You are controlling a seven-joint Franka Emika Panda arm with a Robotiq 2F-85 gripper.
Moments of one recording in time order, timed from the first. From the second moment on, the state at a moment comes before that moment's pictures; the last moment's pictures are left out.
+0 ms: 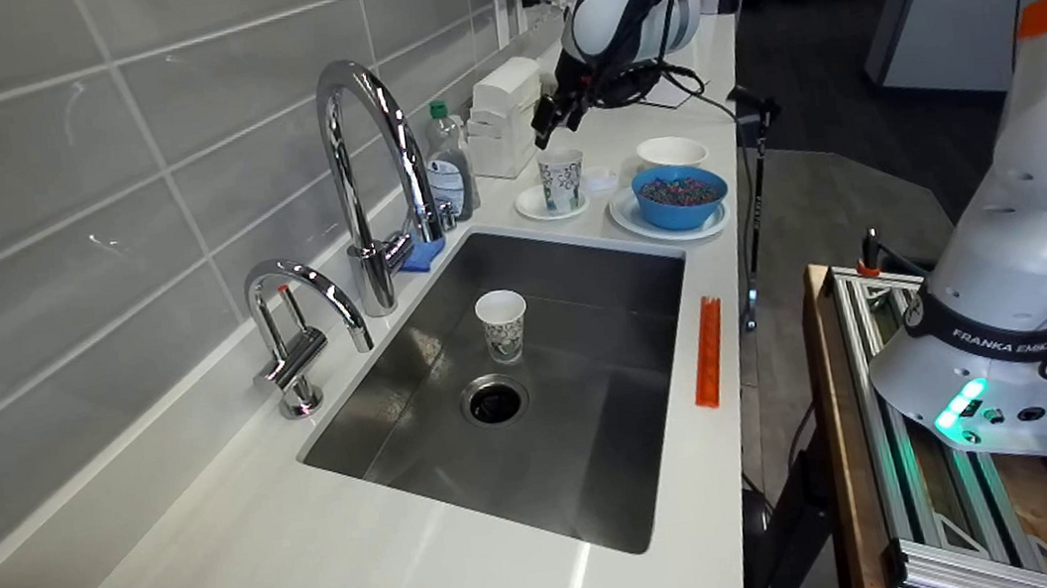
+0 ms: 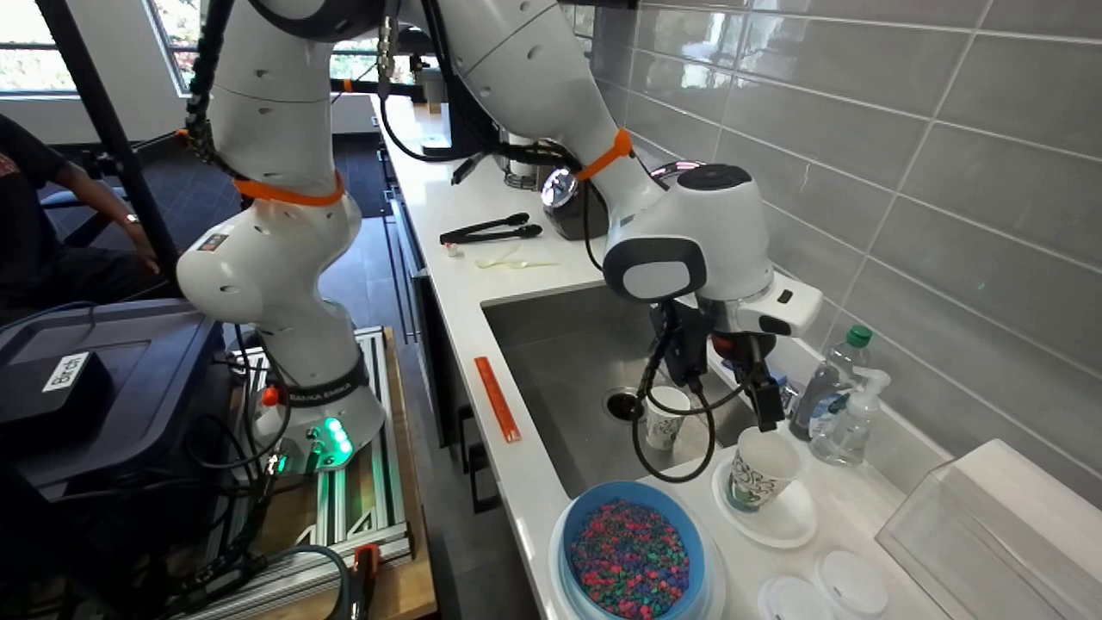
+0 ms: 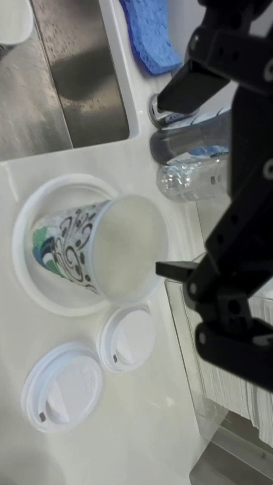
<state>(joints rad) -0.51 0.20 0.02 -2.27 0.05 2.89 -0.20</state>
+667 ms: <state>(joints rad) -0.32 0.02 -0.13 -2.29 0.02 2.59 -0.18</state>
